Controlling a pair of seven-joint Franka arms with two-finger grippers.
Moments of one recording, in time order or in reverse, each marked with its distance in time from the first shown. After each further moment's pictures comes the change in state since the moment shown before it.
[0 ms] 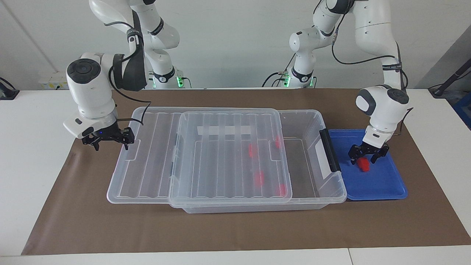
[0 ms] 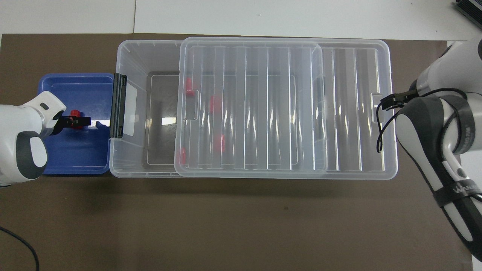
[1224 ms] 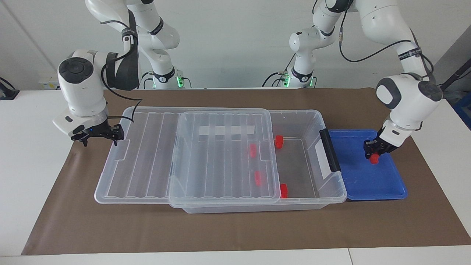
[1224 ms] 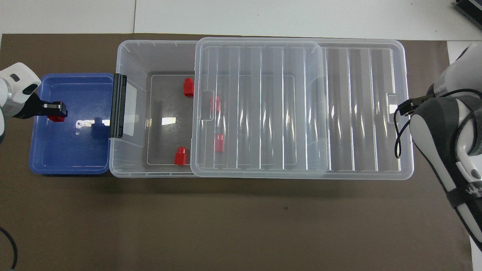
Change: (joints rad) left arm -0.002 -0.034 -0.006 0.347 0.000 -0.588 -0.006; right arm -0.036 -0.014 -0.001 0.001 -0.066 -0.049 -0.042
